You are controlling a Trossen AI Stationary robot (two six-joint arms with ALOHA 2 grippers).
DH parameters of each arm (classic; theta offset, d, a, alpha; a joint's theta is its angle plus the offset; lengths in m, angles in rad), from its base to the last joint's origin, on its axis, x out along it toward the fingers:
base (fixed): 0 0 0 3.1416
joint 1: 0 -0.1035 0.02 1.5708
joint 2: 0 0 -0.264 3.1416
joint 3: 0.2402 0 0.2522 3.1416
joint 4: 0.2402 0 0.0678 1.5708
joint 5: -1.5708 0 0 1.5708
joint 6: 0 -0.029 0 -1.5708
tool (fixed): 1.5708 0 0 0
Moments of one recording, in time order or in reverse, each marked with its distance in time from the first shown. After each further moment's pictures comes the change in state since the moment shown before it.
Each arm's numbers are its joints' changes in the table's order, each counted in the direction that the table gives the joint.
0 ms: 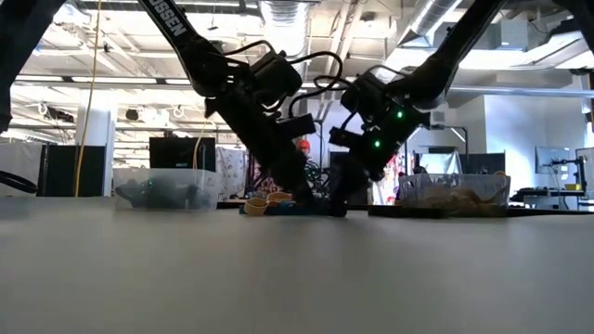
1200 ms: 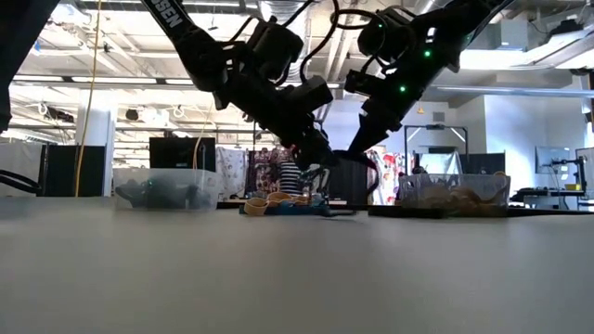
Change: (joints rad) left arm 0.085 -0.002 0.000 -0.330 0.214 -0.310; right arm -0.141 -0.298 -0.001 0.290 -0.123 0.131
